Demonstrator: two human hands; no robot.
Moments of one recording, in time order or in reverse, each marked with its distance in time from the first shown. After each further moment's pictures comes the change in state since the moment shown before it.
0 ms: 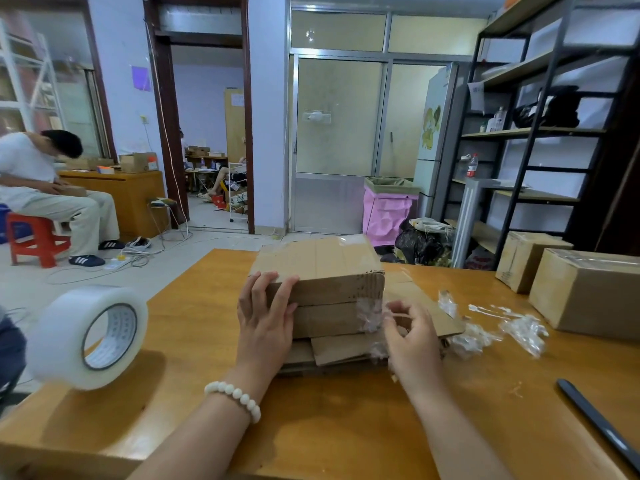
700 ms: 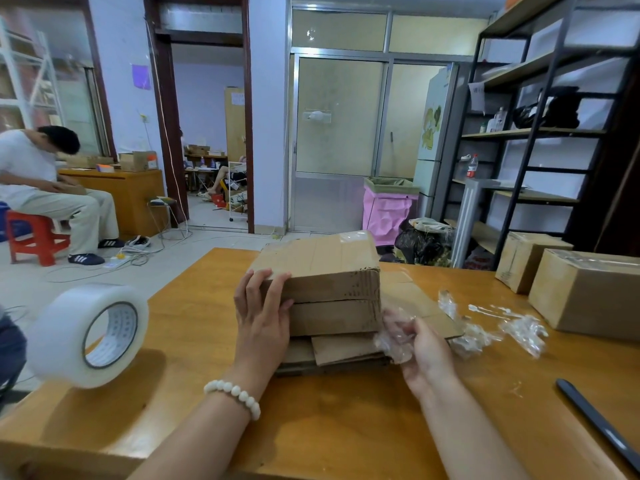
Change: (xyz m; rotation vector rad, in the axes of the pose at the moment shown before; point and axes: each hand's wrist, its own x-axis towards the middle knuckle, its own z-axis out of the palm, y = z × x) left_hand 0.003 0.000 -0.004 -0.064 -0.005 -0.097; right_hand 0.012 0.007 -0.006 0.748 0.031 0.632
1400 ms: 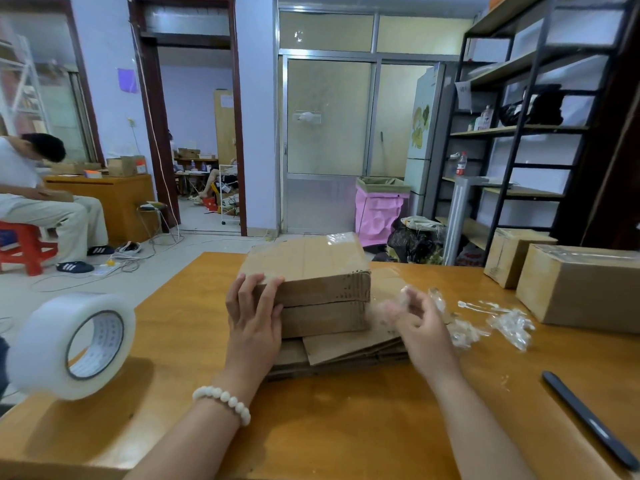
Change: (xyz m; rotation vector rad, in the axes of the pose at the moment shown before) left_hand -0.003 -0.001 0.003 0.021 -0.054 0.038; right_hand 0.003 -0.014 -0.020 -0.769 -0.053 -0.515
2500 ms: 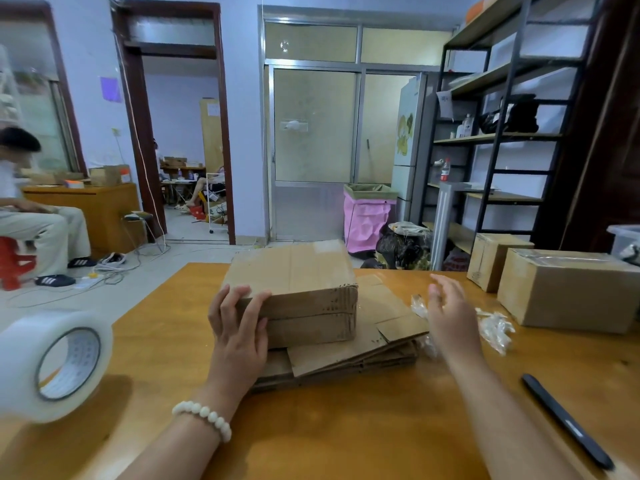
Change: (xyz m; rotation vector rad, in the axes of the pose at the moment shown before) left_hand 0.002 0.005 -0.003 -0.055 0.032 0.068; right_hand 0.049 0.022 -0.047 -0.392 0.308 -0.218
